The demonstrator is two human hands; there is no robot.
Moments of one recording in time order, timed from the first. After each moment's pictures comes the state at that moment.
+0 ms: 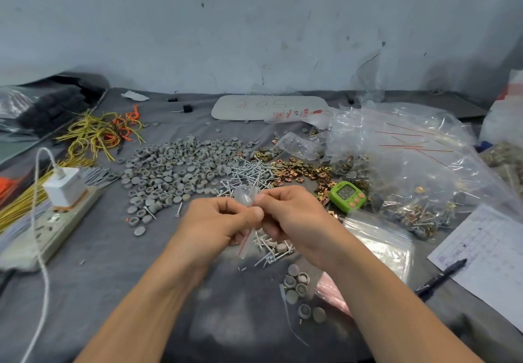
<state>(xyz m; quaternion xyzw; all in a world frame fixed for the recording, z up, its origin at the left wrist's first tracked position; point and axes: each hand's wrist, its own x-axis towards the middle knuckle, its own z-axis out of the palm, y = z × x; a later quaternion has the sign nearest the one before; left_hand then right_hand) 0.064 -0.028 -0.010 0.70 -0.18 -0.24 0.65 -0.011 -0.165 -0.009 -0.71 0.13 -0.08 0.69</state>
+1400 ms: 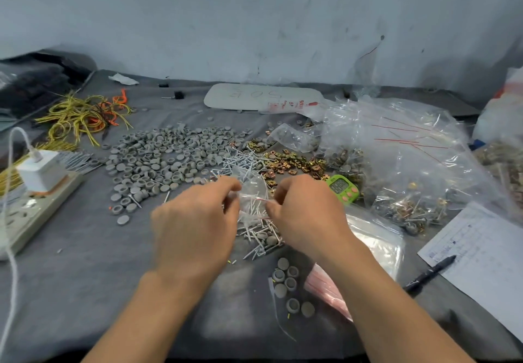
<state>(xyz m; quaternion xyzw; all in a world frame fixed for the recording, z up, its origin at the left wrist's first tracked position) 0.046 -0.027 -0.021 0.84 -0.33 0.29 0.31 -0.018 -0.176 -0.008 -0.92 0.31 -0.13 0.21</state>
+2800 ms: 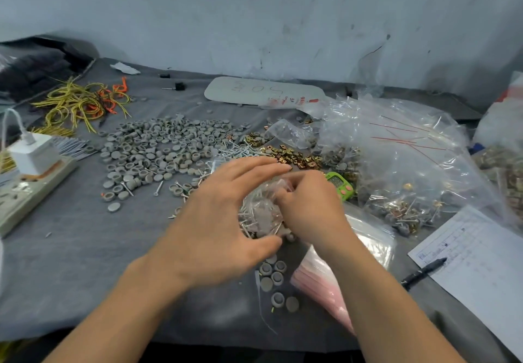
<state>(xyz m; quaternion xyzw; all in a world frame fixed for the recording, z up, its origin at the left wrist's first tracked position) 0.032 -0.035 -0.005 0.77 -0.52 0.09 0.35 -0.031 -0.186 -0.002 -0.87 0.29 -0.16 0.37</state>
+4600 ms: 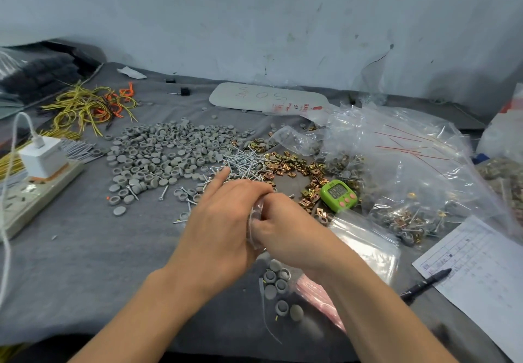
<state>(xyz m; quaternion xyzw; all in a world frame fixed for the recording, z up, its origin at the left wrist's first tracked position) 0.040 -0.043 -0.032 0.79 -0.50 0.16 0.31 -0.027 -0.164 -0.007 -0.88 0.12 -0.03 0.46</state>
